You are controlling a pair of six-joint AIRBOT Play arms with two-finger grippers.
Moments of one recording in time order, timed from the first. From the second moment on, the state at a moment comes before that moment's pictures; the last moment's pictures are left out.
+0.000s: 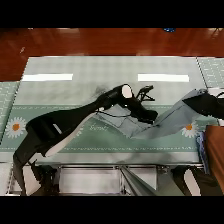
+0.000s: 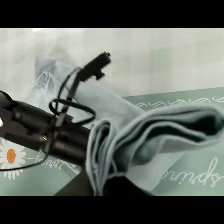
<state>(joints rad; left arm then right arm) -0.81 -2.00 1.71 0.64 -1.08 -1.46 -0.33 -0.60 0.86 -0.86 1.35 1.43</state>
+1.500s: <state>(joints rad) 0.09 -0.74 0.62 0.88 -1.05 -1.34 0.45 -1.74 1.47 -0.49 0.84 1.46</state>
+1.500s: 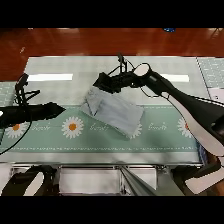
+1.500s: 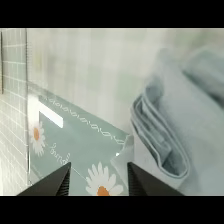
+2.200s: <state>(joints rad) 0.13 -0.74 0.62 0.84 -1.03 -1.35 0.00 -0.85 0.68 -1.16 1.07 1.73</state>
